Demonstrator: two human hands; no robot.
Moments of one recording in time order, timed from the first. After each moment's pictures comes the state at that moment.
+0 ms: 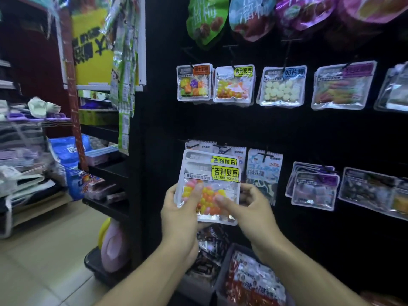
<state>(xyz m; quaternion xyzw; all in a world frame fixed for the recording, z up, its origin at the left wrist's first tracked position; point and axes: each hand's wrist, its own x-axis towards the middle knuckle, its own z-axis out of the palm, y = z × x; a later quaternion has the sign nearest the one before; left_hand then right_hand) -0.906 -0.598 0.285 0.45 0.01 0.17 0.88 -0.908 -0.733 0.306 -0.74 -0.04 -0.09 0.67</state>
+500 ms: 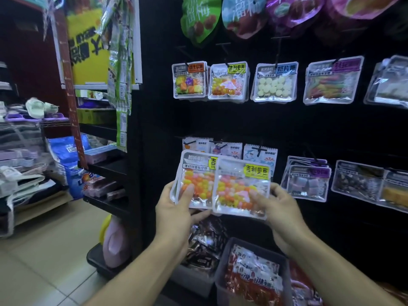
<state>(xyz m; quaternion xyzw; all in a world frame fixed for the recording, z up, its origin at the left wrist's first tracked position) -0.916 -0.590 0.278 0.50 0.00 0.16 0.85 -0.911 -0.790 0.299 -0.70 0.02 -0.10 0.70</state>
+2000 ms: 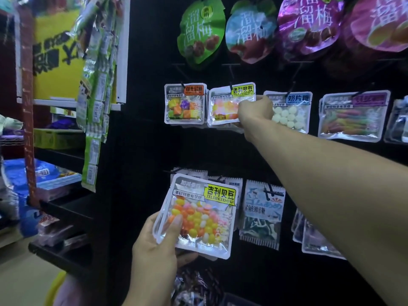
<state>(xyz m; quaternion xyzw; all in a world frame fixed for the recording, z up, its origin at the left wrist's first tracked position) -0.822 -0.562 0.289 0.50 -0.01 0.18 0.85 -0.654 -0.724 0.532 -0.68 0.05 -0.41 0.61</state>
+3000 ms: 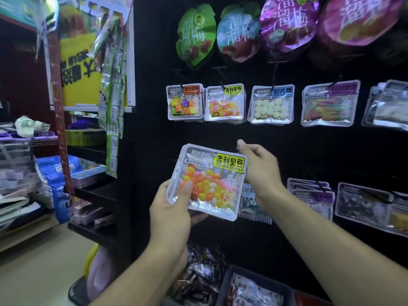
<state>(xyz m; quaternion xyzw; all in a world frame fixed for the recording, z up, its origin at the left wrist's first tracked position) -0.898 -0.593 0.338 0.50 -0.06 0.21 0.84 -0.831 -0.751 0.404 -0.70 -0.05 -0.25 0.67</state>
